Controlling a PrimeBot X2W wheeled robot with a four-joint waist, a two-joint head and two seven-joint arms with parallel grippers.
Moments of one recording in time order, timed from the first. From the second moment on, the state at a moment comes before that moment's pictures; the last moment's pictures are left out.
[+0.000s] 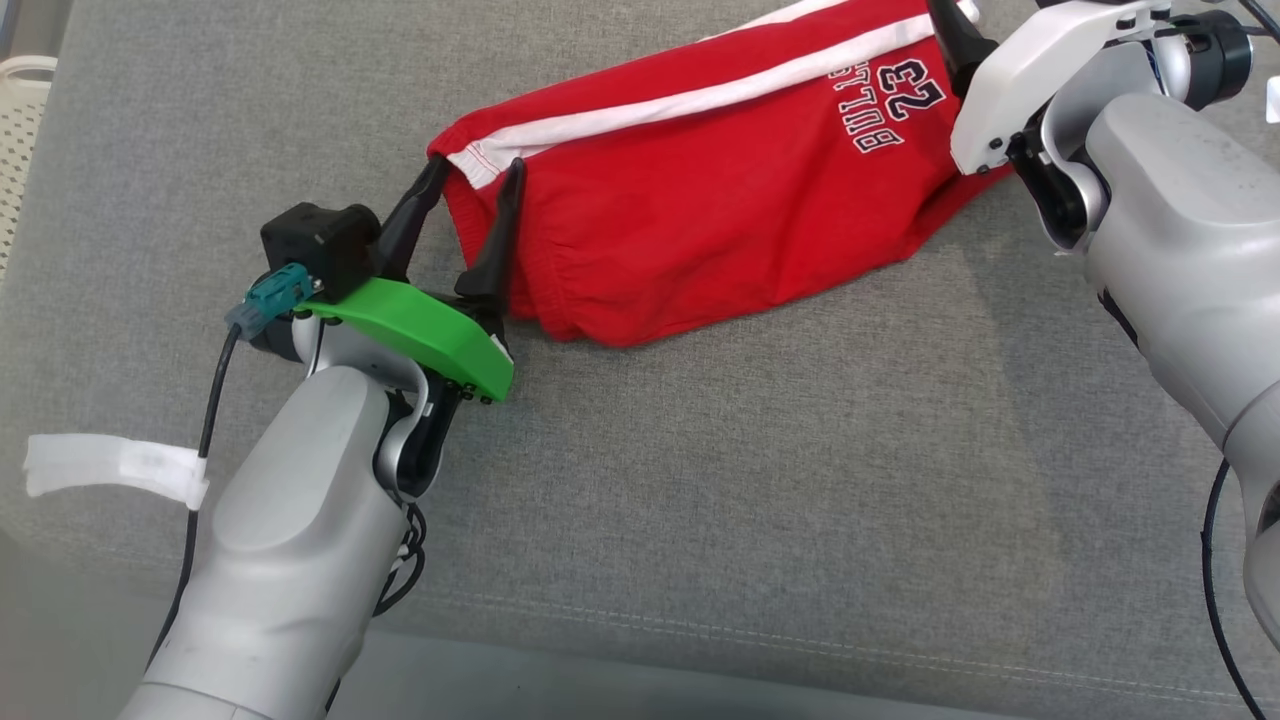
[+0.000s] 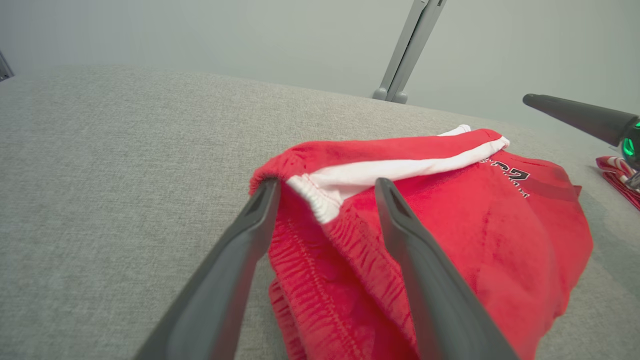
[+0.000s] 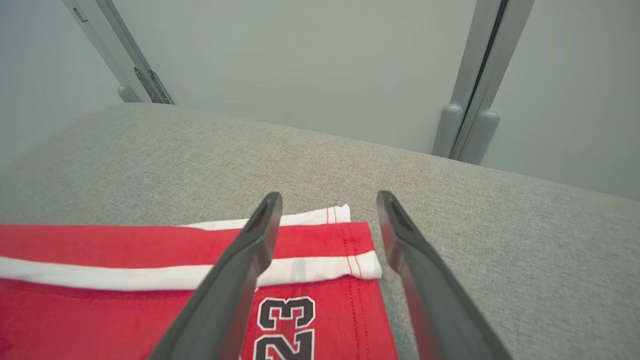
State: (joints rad) left arm -0.75 0.15 -0.53 0.64 -0.68 -0.13 -0.26; right arm -1.30 -0.29 1.03 1.13 1.00 0.13 -0.26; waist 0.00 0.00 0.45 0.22
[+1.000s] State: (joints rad) left arm -0.34 0.07 -0.10 0.23 -0.26 -0.11 -0.26; right arm -1.08 -0.33 1.00 1.09 0.99 0.13 -0.26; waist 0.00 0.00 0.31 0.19
